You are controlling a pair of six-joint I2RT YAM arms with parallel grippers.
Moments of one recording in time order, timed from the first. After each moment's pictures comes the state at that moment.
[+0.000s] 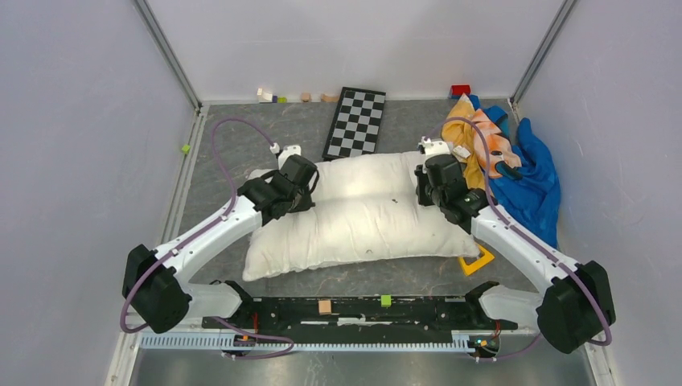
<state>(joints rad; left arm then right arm) -0.68 1.28 1.03 -0.71 -0.38 -0.69 0.48 1.19 0.82 -0.36 0.24 0.20</state>
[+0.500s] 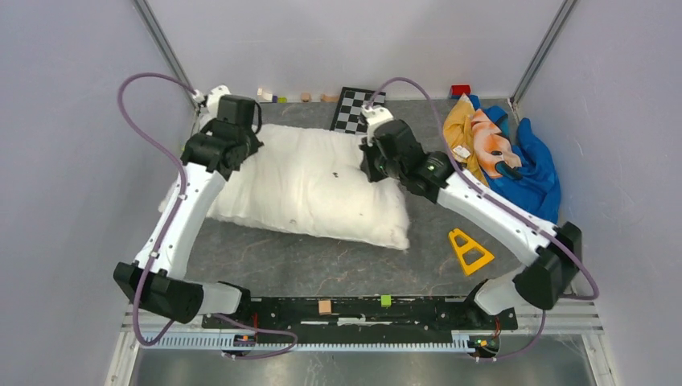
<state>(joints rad) -0.35 1.31 1.46 -0.91 -0.48 -0.61 0.75 1.40 1.32 -0.52 0.16 0.24</state>
